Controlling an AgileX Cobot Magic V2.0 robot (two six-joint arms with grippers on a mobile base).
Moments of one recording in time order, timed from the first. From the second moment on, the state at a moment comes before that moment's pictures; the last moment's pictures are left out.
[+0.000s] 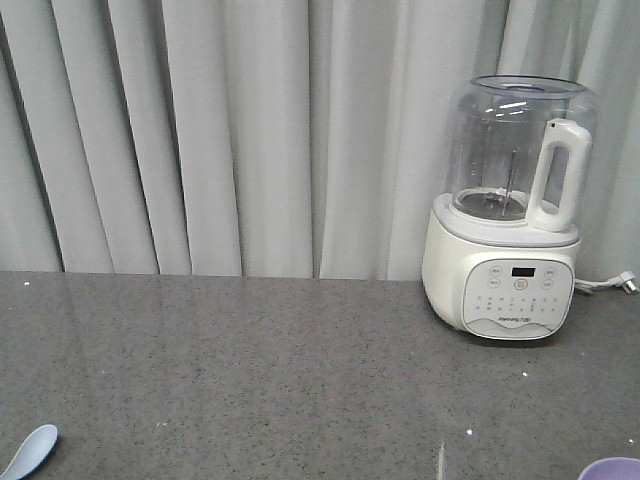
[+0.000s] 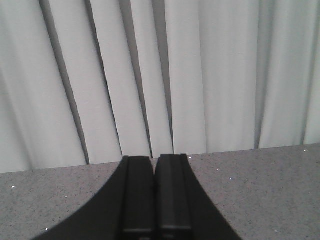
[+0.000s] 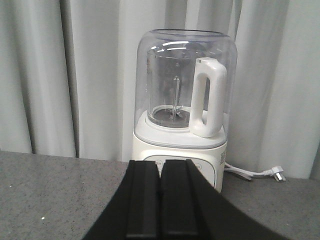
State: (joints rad) left arm -0.10 0.90 -0.88 0.03 0.12 0.02; right arm 0.04 0.81 -0.84 -0.02 0.18 -0.01
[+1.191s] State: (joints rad) left arm -0.09 1.37 -1.20 0.15 0.93 0.00; right arm 0.04 0.81 -0.84 -0.04 0.31 -0.04
